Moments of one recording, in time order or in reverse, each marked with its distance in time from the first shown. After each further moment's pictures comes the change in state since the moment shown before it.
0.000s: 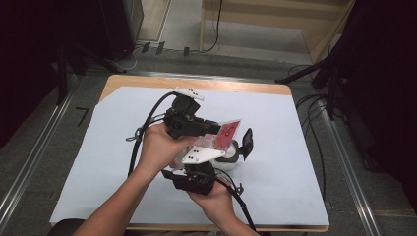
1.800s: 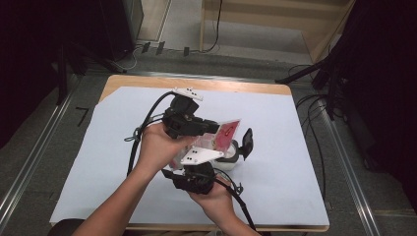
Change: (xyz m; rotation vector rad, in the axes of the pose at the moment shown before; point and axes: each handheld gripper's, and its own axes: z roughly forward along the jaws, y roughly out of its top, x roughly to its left) left arm 0.000 -0.001 -0.003 0.007 0.015 0.021; right arm 0.001 -0.001 0.002 0.005 -0.014 -0.032
